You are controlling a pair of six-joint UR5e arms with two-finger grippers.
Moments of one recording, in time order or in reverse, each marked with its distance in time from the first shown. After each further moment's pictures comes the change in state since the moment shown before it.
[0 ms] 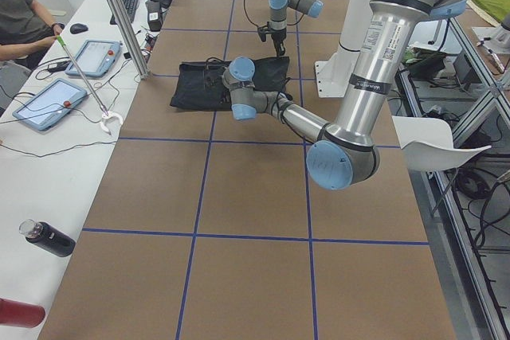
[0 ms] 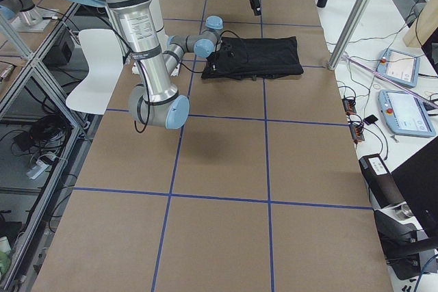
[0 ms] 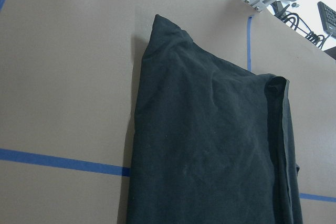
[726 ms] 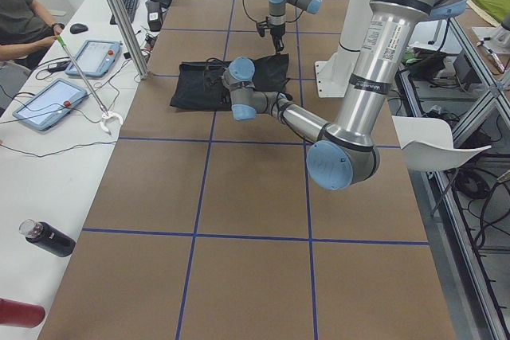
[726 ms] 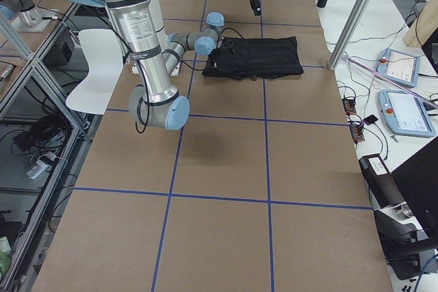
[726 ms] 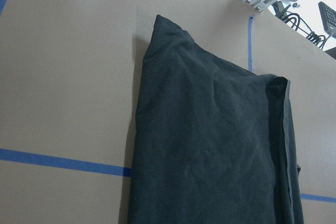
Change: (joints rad) left arm 0.000 0.000 0.003 0.000 0.000 0.000; right arm 0.034 -0.012 0.049 0.000 0.041 -0.002
